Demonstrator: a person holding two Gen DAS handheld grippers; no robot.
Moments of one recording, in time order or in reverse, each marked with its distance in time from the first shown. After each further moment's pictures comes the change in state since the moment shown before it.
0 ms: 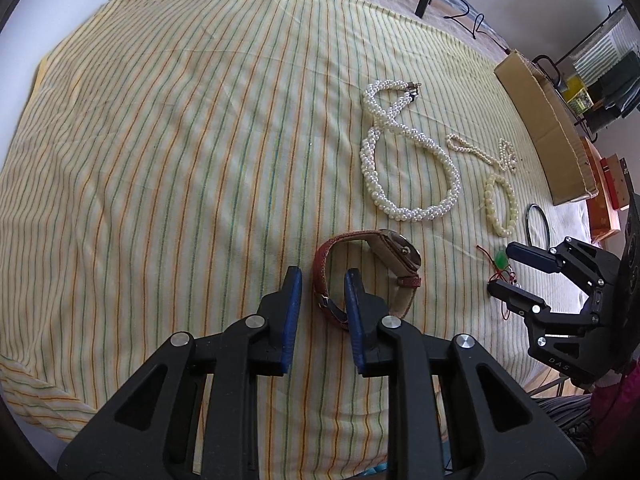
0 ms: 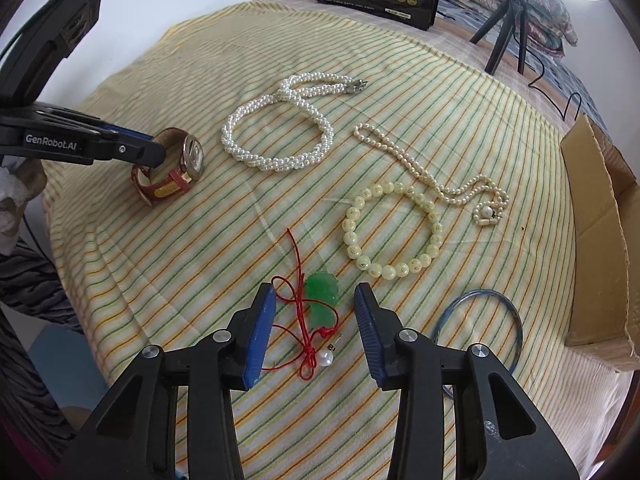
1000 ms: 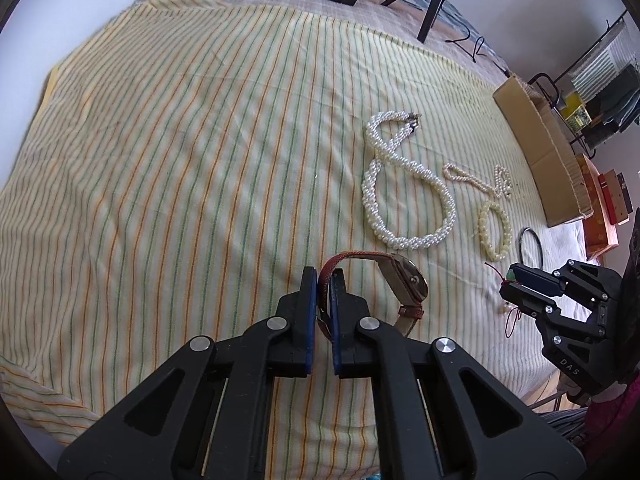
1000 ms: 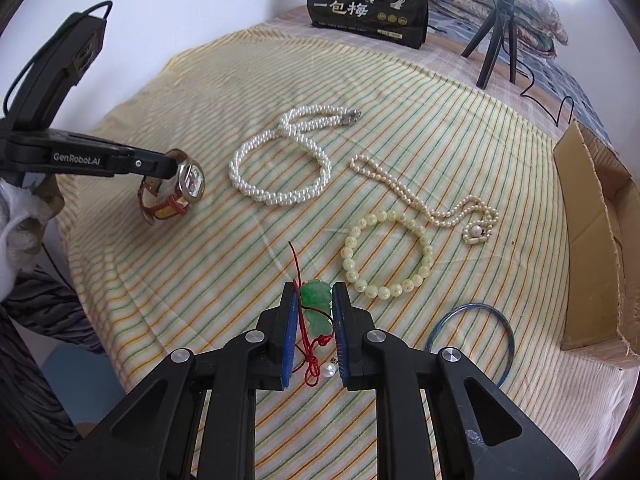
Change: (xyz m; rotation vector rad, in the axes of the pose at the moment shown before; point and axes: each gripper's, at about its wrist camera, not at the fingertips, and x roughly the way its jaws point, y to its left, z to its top) left arm -0.013 0.000 0.007 -0.021 -0.081 -0.009; right arm -0.024 -0.004 0.006 0.053 -0.081 0.035
